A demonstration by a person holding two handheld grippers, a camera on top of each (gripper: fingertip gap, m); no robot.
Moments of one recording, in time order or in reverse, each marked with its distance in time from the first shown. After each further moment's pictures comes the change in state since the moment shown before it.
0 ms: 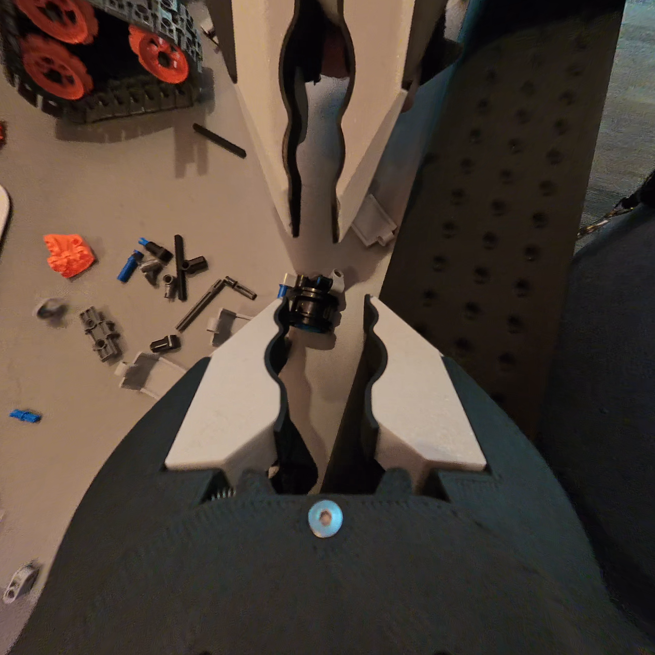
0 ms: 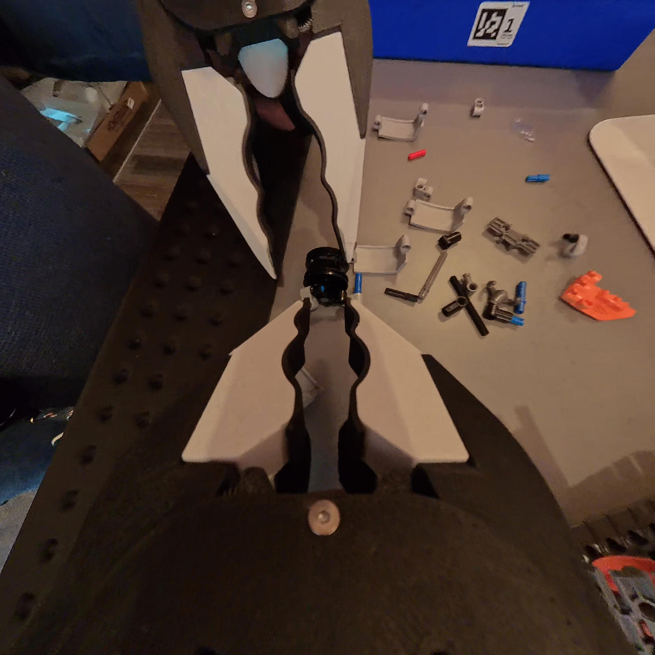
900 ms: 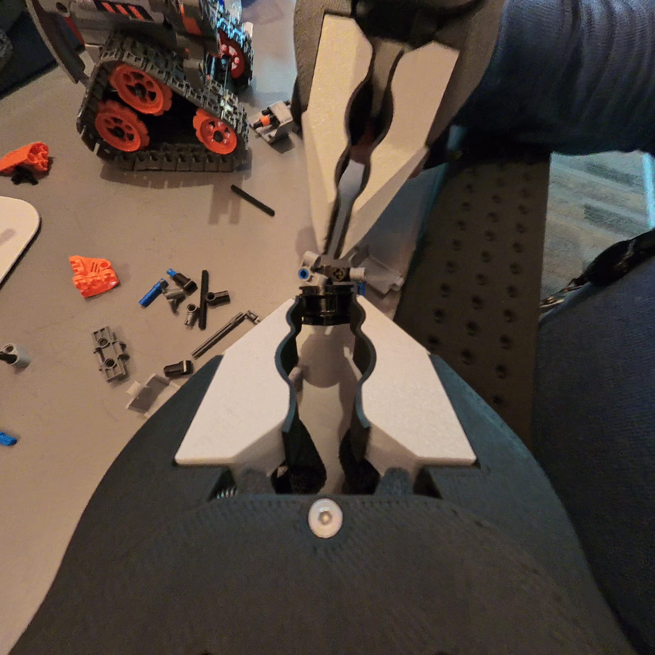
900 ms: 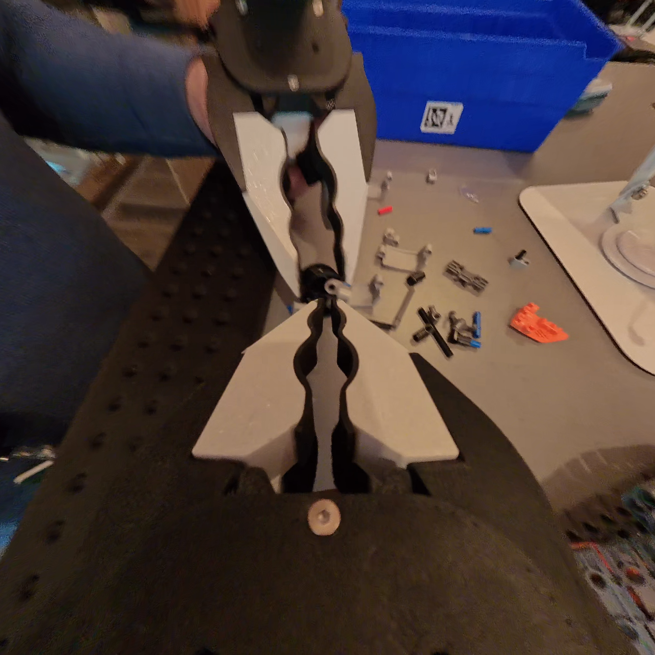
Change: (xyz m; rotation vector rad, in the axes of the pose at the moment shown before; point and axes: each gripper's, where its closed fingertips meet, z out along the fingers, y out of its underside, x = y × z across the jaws) left arm -0.016 -0.027 -0.010 0.223 0.056 -0.136; right arm 0.007 -0.024 -0.015 0.146 0.070 -0.026
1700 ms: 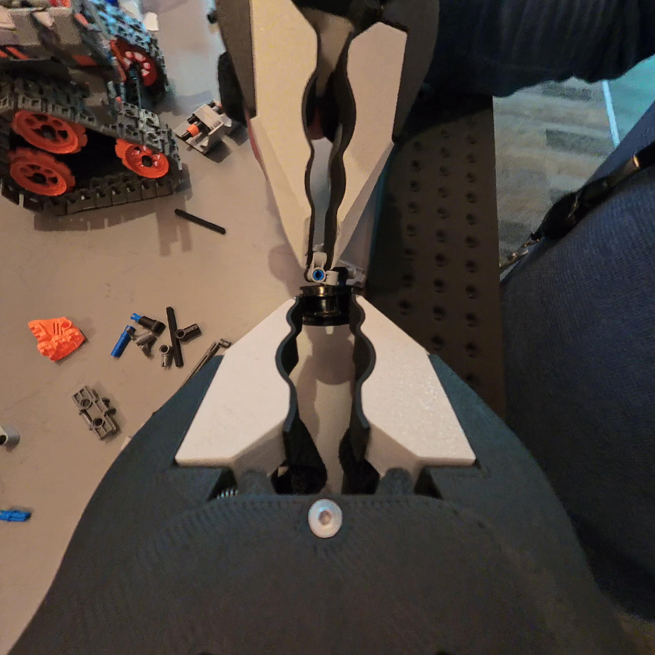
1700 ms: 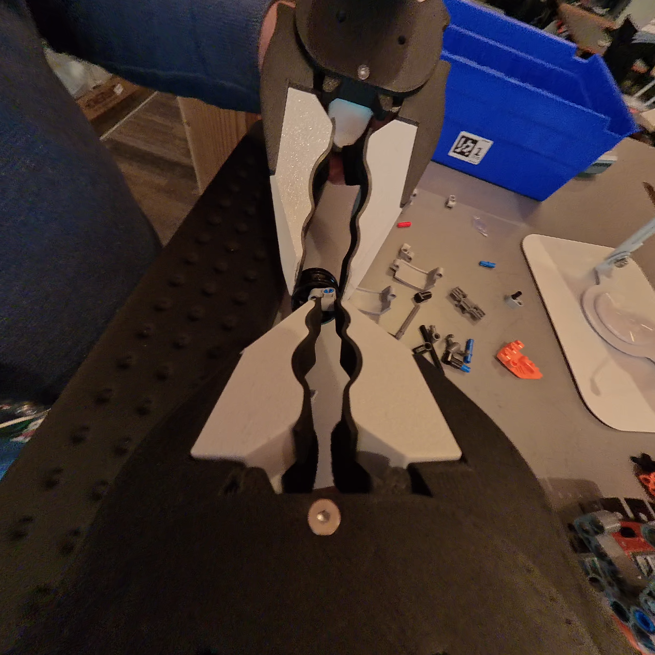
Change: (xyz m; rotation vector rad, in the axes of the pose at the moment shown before) left arm 0.023 -0.007 0.002 -0.096 0.140 0.162; right arm -0.017 -0.004 -0.007 -0.033 -0.029 -0.217
